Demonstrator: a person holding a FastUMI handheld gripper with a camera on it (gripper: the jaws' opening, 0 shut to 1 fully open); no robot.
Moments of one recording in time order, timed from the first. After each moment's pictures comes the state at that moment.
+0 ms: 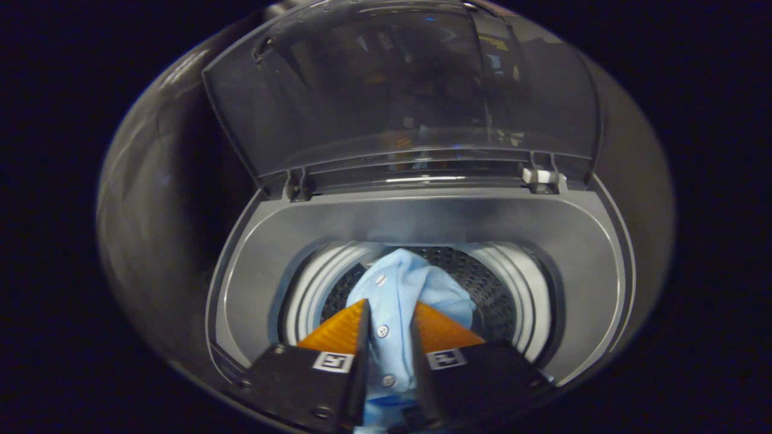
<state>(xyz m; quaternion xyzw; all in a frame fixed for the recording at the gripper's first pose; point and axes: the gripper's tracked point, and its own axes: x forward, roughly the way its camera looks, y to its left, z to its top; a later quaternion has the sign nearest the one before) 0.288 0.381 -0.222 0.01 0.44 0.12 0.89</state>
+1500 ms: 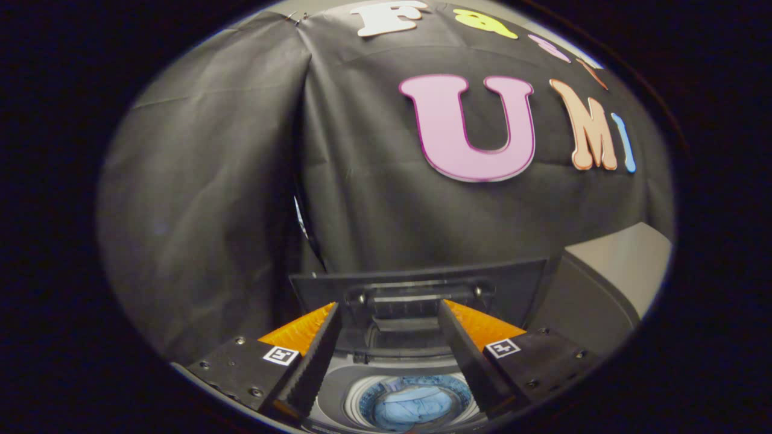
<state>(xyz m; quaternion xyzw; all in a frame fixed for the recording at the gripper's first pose) 0.361 0.412 0.064 0.02 0.13 0.09 0.99</state>
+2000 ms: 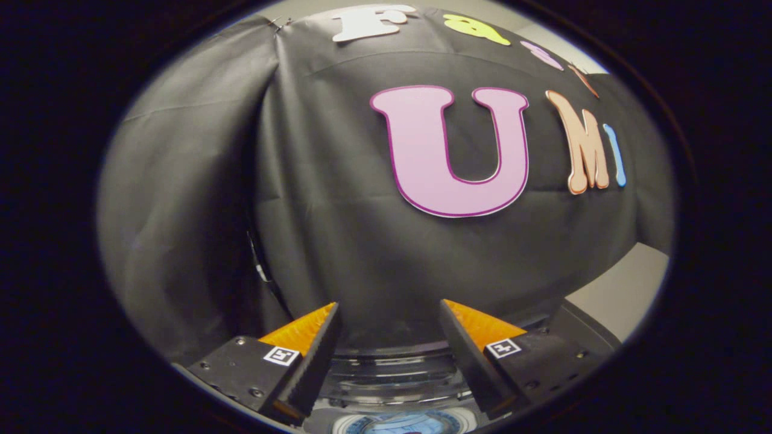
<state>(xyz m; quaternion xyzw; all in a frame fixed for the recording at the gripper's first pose) 0.457 0.378 0.081 0.01 0.09 0.02 1.00</state>
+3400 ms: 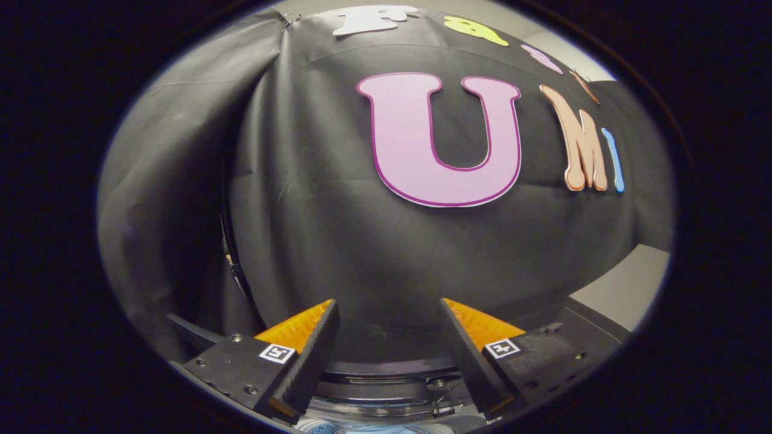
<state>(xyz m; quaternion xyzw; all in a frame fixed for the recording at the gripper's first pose) 0.488 0.345 0.044 -0.02 0.06 0.01 1.00</state>
